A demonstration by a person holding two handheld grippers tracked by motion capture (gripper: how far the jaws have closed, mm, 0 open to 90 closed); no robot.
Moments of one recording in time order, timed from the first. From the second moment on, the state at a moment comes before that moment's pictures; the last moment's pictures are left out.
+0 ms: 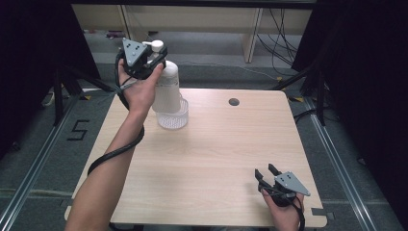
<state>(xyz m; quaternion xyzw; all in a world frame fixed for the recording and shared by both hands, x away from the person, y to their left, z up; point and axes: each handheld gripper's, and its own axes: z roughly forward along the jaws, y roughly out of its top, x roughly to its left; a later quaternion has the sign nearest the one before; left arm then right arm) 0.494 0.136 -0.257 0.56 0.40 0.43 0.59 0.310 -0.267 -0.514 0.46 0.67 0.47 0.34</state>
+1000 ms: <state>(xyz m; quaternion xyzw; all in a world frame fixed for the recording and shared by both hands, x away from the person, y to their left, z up) 0.517 0.133 -0.259 0.56 0.41 0.43 0.58 0.309 -0.266 -0.514 0.46 0.68 0.47 0.33</state>
